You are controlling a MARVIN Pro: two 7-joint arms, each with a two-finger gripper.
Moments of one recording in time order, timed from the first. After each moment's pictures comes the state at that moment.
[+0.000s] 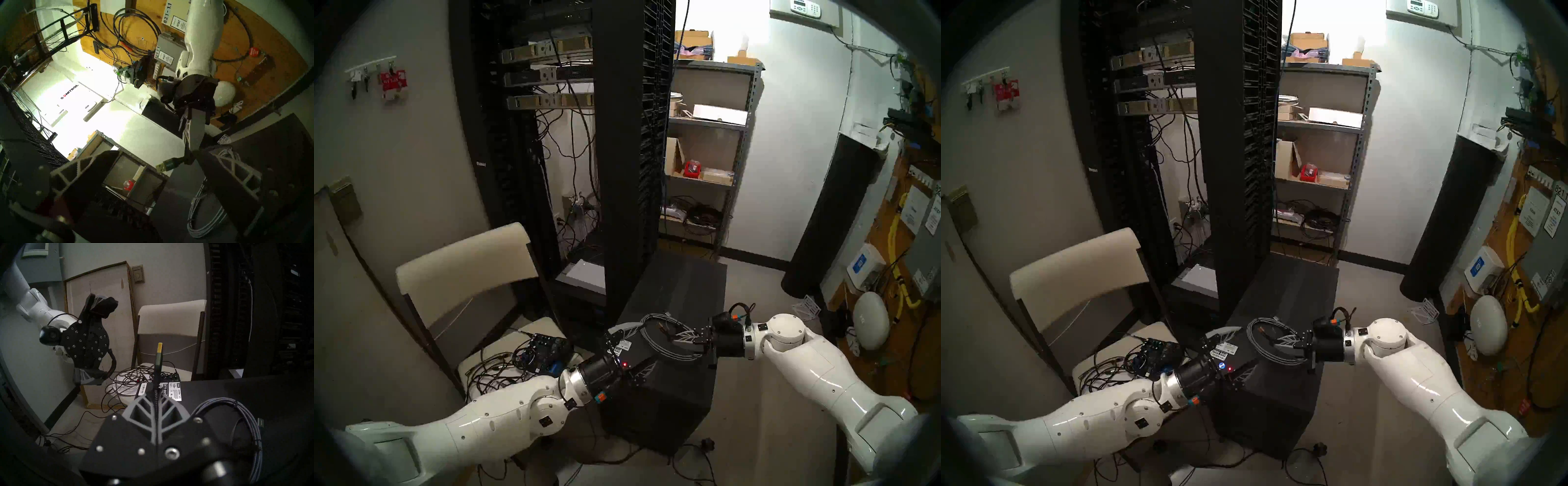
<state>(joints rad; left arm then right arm) 1.34 -0.97 -0.57 -1.36 0.71 -0.59 0.56 -1.27 -0.93 1.07 -1.17 0.50 -0.10 1.14</state>
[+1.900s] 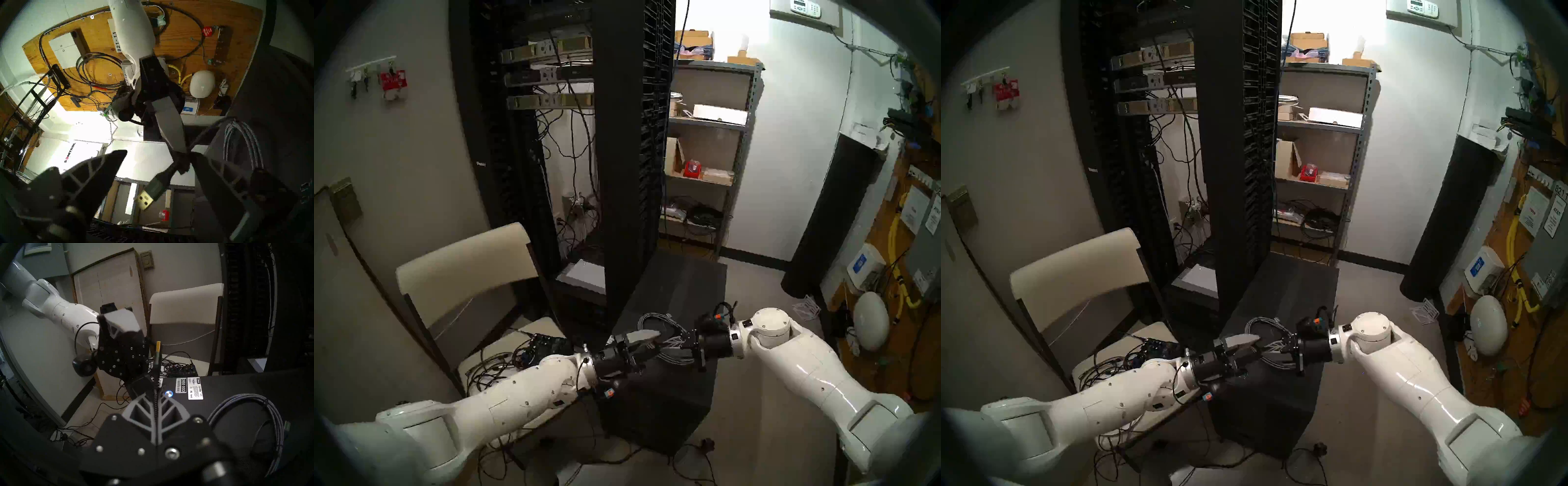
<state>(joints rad) 1.16 -1.15 -0.51 -0.98 1.27 -0.56 0.88 -1.23 -0.97 1.04 -1.19 0.44 0.01 1.19</state>
